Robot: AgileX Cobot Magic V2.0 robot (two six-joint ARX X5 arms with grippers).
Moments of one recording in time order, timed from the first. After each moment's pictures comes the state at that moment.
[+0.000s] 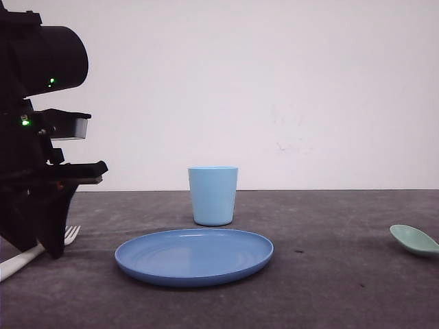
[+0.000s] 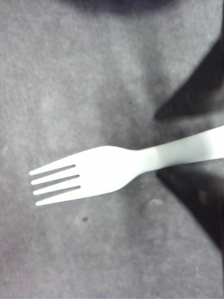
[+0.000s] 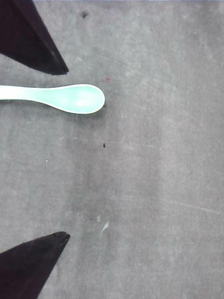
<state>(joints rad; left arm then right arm) -0.45 1.48 0.79 -0.46 -0.08 -0.20 -0.01 0.89 0.81 -0.77 -0.13 0.06</state>
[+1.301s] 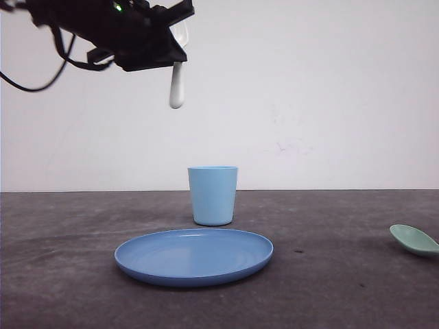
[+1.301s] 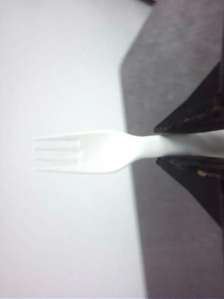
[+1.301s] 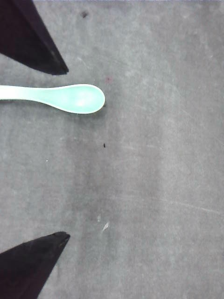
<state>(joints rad) -0.52 1.55 0.90 0.74 0.00 -0.15 -0.01 0.89 0.81 -0.77 -0.13 0.06</state>
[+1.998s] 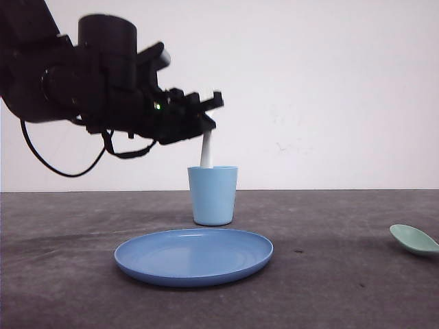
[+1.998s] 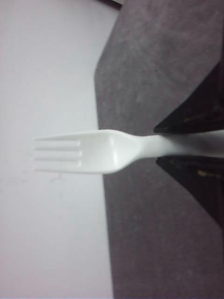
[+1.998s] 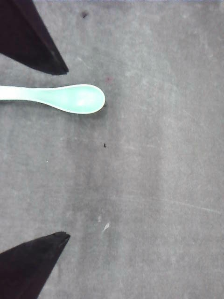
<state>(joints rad) -0.52 1.94 0.95 1.01 0.08 -0.13 -0.01 0.89 0.81 -0.77 -0.13 0.06</state>
